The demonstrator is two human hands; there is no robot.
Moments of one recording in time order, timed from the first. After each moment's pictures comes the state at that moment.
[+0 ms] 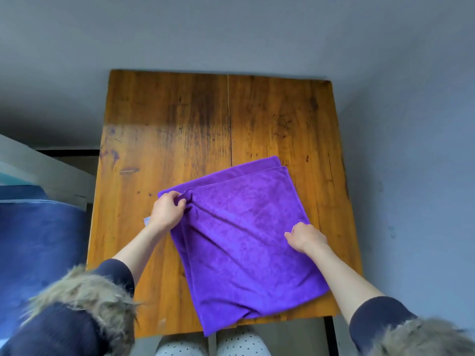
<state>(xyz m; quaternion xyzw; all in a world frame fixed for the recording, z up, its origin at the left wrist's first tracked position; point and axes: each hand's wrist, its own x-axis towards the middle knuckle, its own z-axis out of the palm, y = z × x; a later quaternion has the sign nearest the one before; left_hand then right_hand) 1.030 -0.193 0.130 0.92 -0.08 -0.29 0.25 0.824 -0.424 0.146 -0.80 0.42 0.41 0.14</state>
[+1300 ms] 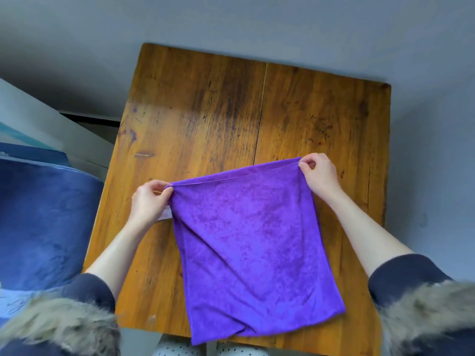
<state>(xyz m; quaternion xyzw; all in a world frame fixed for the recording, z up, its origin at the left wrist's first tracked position) 1.047 -0.159 0.126 0.90 0.08 -0.21 0.37 0.961 -0.500 0.129 -0.87 0.34 0.04 0.35</state>
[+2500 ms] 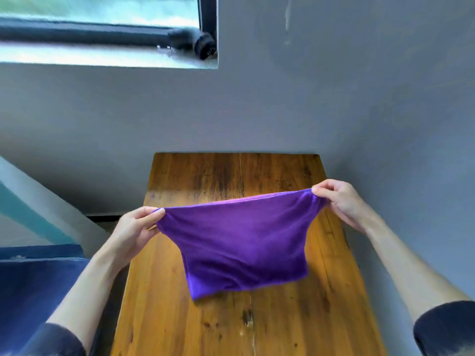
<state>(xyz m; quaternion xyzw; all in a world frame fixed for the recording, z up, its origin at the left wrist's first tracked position) 1.091 -0.109 0.280 0.62 0.00 -0.33 0.71 0.894 -0.480 0.337 -0.75 0.34 -0.06 0.56</state>
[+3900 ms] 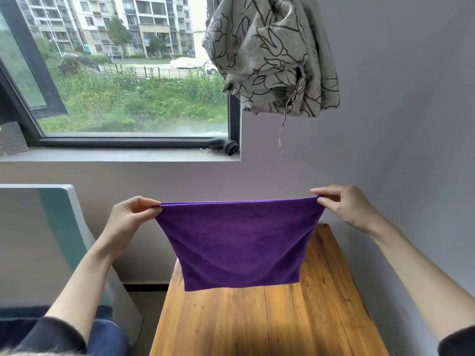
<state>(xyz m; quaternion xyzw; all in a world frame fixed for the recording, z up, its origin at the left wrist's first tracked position) 1.117 -0.063 0.458 0.72 -0.17 -0.05 0.67 0.902 -0.441 0.500 -0.90 0.17 -0.19 0.35</state>
